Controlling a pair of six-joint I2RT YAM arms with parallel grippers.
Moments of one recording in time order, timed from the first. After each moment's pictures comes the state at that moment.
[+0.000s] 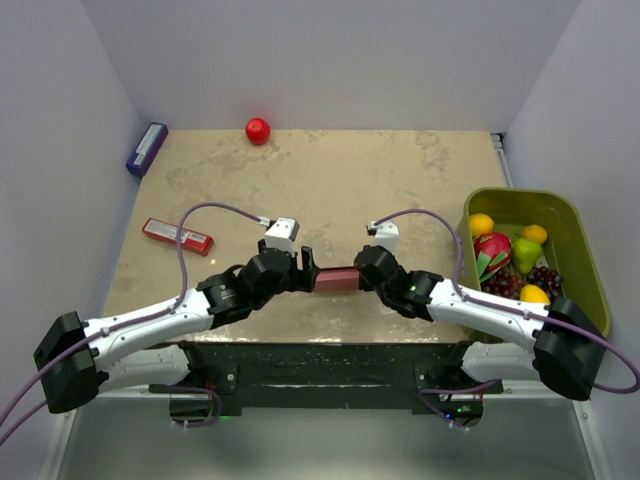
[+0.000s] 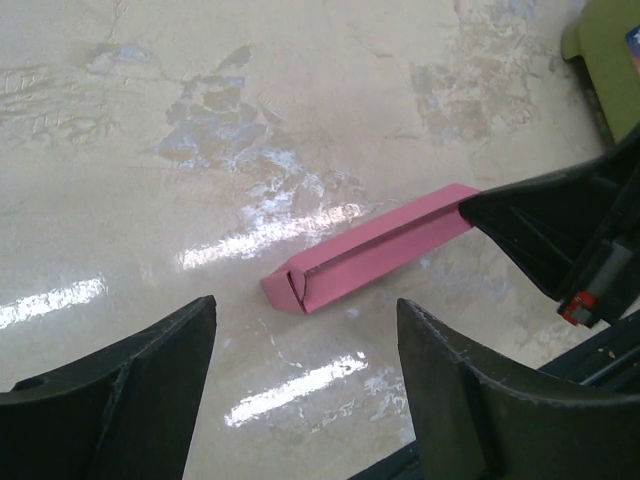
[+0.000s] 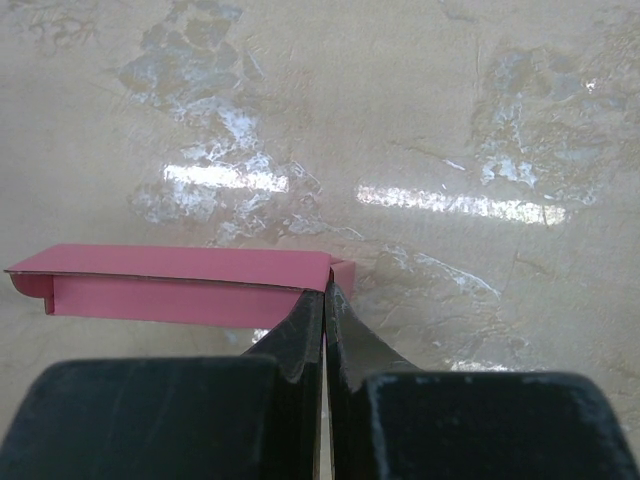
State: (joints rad) left arm -1.01 1.06 0.67 -0.15 -0.43 -0.59; right arm 0.95 1.22 0.67 -0.23 0.54 0.68
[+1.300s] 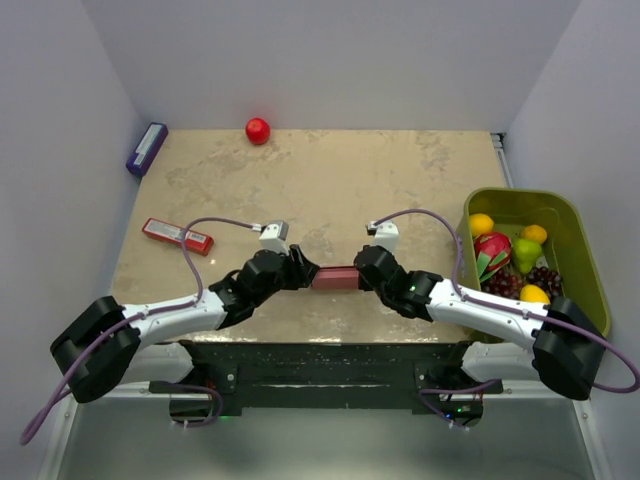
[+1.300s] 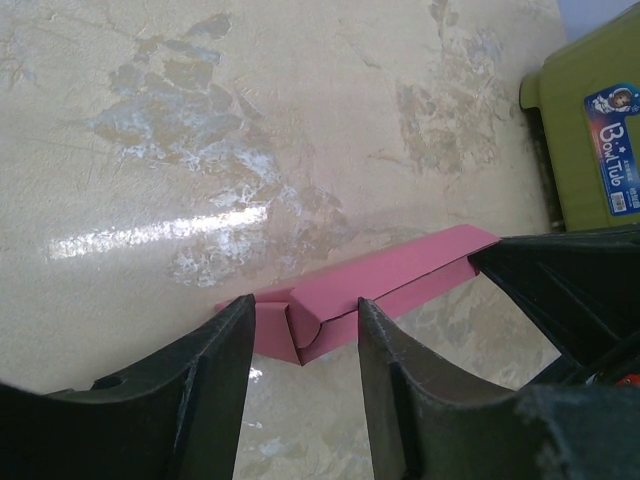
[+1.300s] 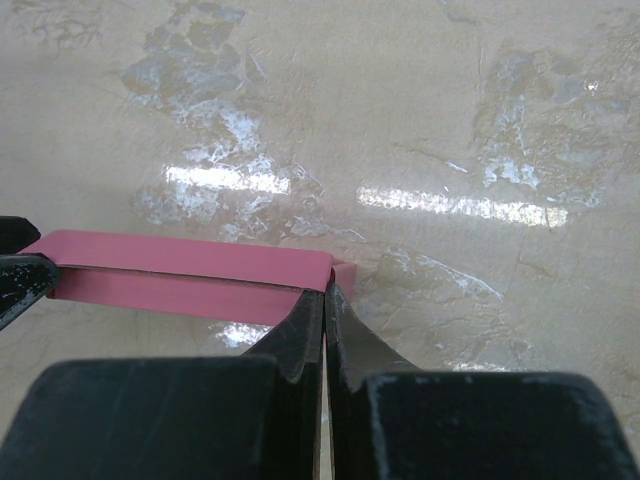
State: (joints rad) left arm -0.85 1.22 0.46 0.32 -0.21 -0.76; right arm 0.95 1.22 0.67 -0.22 0.54 0.68
